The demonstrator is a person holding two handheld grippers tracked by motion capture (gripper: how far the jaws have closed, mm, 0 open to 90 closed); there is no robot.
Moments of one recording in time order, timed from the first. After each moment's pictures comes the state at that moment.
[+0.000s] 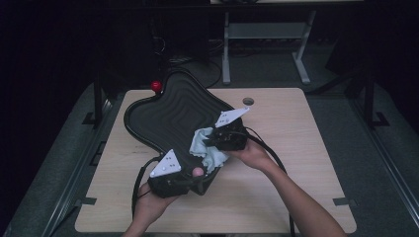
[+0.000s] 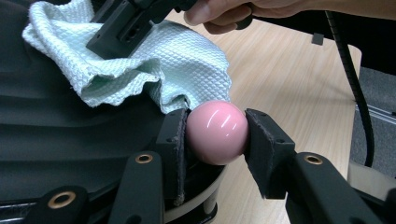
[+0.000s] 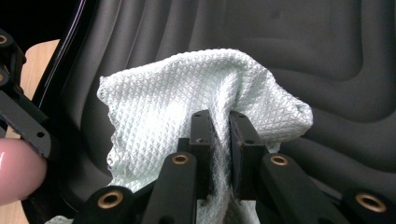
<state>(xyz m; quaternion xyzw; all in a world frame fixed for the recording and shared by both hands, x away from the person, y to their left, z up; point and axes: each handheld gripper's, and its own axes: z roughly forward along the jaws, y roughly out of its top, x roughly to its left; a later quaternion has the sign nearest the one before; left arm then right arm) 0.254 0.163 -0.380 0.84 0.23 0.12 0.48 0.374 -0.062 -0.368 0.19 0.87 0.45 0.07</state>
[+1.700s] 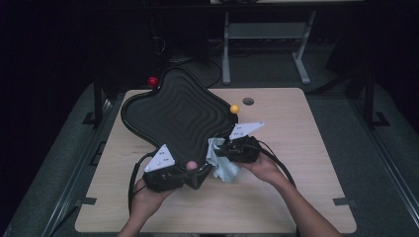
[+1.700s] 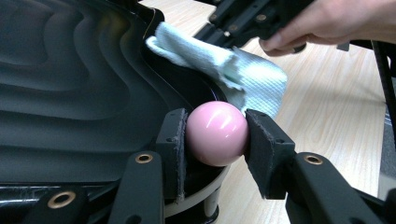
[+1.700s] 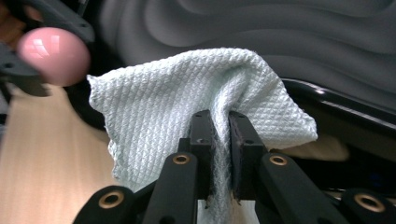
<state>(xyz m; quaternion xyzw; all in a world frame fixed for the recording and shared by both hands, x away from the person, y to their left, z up) 0.266 0.178 -0.382 0.83 0.26 0.14 0.48 0.351 -0.094 -0.398 0.22 0.85 0.47 0.07</state>
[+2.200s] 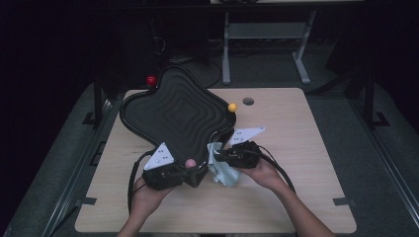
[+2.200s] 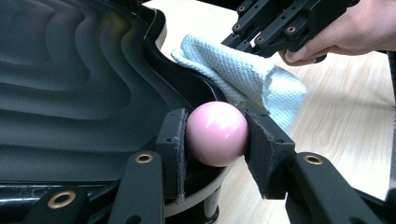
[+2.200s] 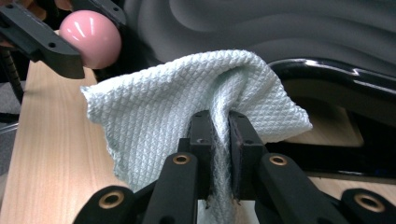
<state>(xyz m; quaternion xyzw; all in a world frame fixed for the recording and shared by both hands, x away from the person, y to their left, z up) 0.270 0.179 -0.382 0.82 0.26 0.15 0.48 0.338 -0.094 -0.401 0.22 0.85 0.47 0.06</state>
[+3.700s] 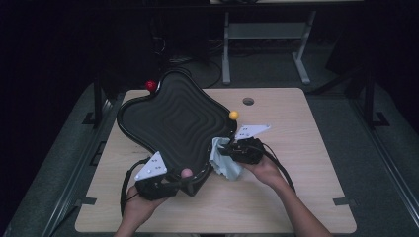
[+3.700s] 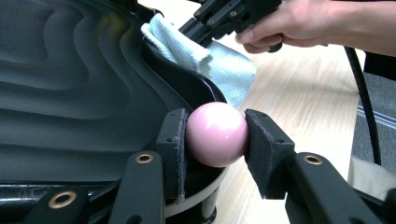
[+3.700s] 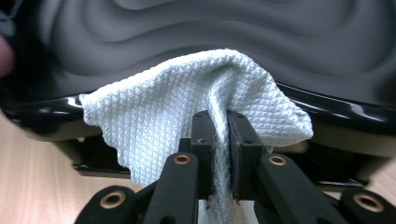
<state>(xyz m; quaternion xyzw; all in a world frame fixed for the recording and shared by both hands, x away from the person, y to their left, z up) 0.246 0.192 -0.382 0.83 0.25 0.13 0.49 0.353 -0.107 -0.411 0.25 0.84 0.48 0.08</state>
